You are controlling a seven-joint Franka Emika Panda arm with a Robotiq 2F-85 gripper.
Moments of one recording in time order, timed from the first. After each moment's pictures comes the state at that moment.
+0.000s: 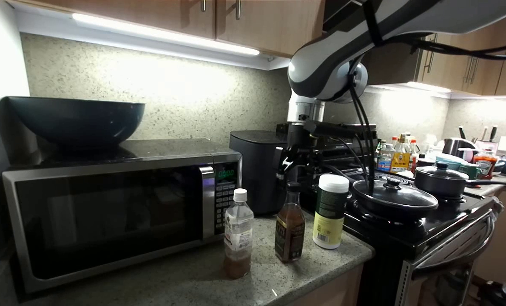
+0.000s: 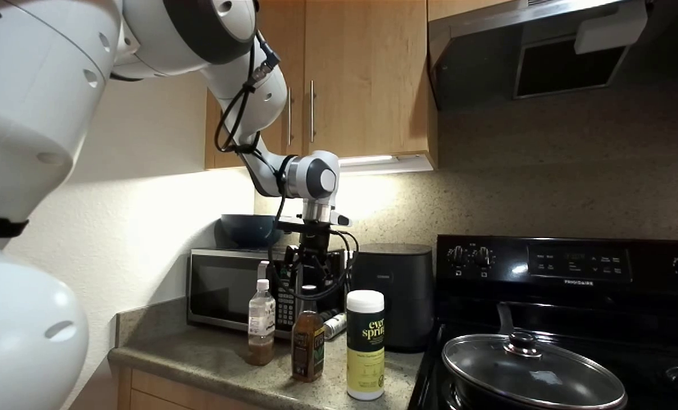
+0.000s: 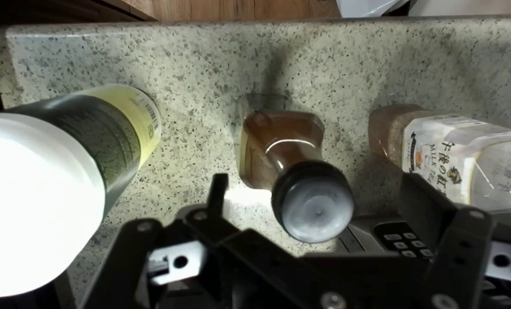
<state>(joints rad) 0.11 0.25 0.03 -1.82 0.10 2.03 0.09</state>
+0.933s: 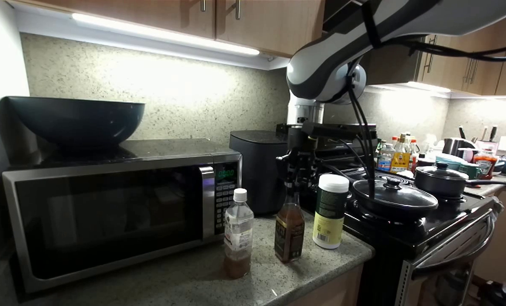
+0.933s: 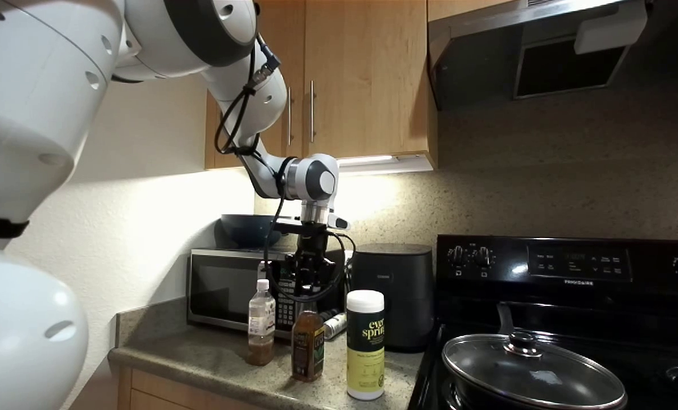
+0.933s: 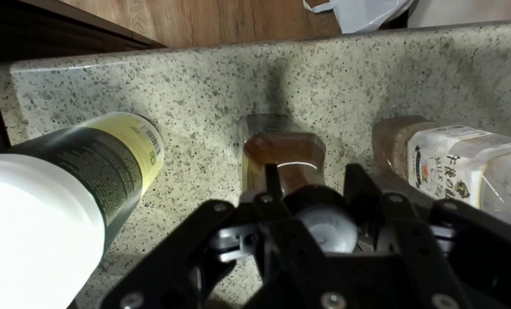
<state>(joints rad) 0.11 0.25 0.03 -1.82 0.10 1.99 0.14</state>
